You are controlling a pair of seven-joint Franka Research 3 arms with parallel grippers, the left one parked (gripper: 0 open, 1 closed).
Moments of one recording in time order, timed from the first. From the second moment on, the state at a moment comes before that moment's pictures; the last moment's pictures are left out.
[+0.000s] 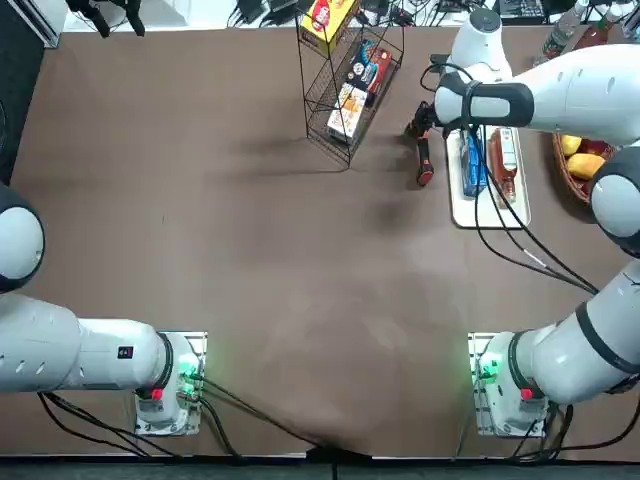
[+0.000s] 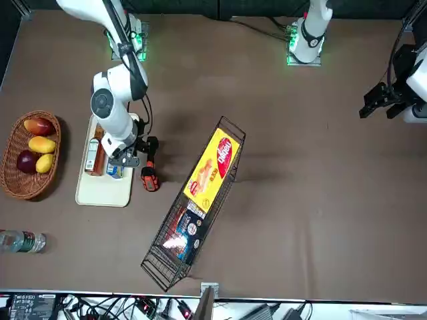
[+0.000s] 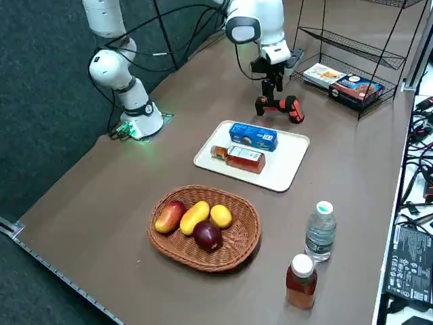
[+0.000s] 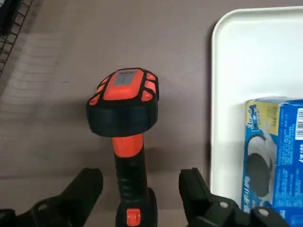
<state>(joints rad) 0.35 0.29 0.00 -2.11 0.03 2.43 0.38</state>
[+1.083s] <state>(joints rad) 0.36 0.38 0.00 -2.17 0.03 2.60 0.38</state>
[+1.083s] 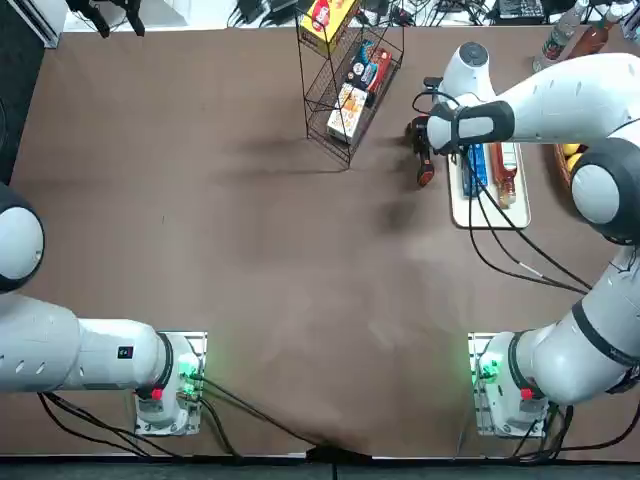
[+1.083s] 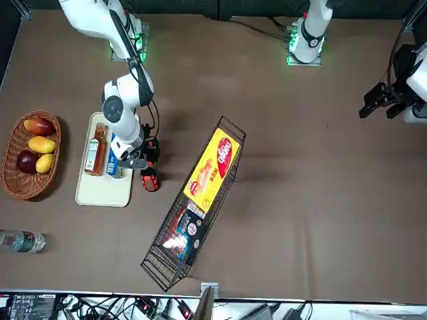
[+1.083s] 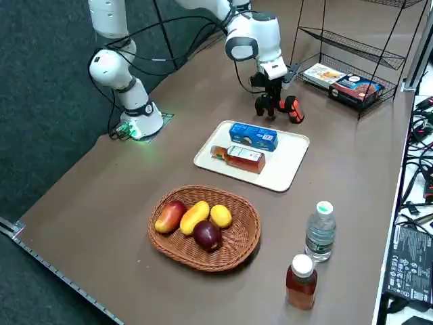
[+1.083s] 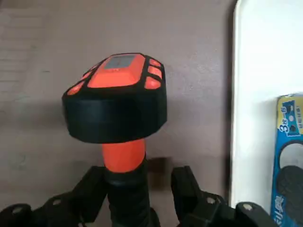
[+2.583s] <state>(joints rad) 0.32 0.22 -0.02 -2.07 0.03 2.28 0.40</state>
